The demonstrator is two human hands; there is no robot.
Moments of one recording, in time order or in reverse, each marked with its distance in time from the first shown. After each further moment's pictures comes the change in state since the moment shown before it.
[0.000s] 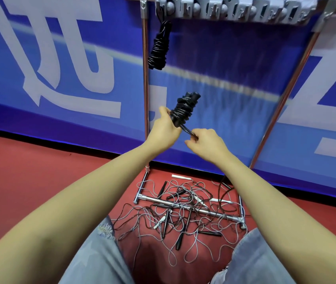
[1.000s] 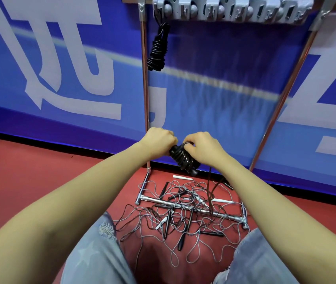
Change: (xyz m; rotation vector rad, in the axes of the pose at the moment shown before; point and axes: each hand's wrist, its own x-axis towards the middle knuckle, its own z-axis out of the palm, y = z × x) left_hand 0.002 -0.020 -0.007 1.278 -0.357 0.491; right_hand -0.009 -0.007 -0.001 -0.079 -0.062 -0.106
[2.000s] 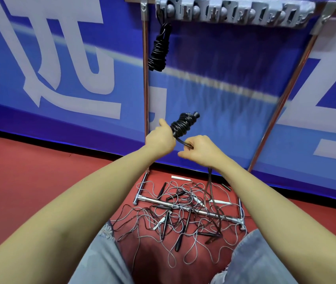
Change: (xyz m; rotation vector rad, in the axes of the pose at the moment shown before) left_hand 0.011 0.017 -0.002 -0.724 0.067 -0.617; right_hand 0.003 0.004 0.005 0.215 -0.096 0.021
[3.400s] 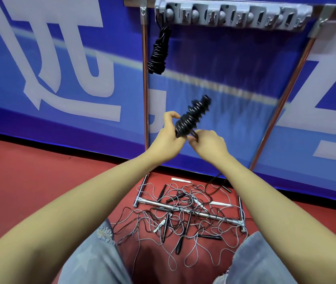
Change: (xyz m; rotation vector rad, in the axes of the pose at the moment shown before) left_hand -0.022 0.004 -0.014 -0.769 -0.023 0.322; right_hand 0.012 0.000 -0.009 -0.275 0.185 0.153
